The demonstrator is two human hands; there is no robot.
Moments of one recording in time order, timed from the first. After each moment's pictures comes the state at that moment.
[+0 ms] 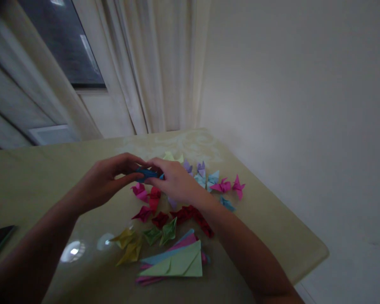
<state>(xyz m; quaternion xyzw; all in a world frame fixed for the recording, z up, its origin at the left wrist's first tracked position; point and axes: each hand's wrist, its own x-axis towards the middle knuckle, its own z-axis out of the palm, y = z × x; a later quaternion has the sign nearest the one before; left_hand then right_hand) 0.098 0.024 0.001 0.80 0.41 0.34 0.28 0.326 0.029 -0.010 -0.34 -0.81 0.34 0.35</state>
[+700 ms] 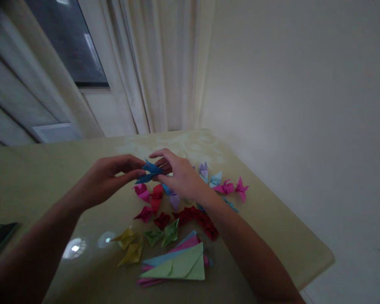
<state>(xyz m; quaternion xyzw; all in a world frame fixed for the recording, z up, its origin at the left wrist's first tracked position) 0.098 0.026 0.004 0.81 0.40 0.36 0.25 0.334 0.037 -0.016 -0.30 -0.76 0.40 0.40</state>
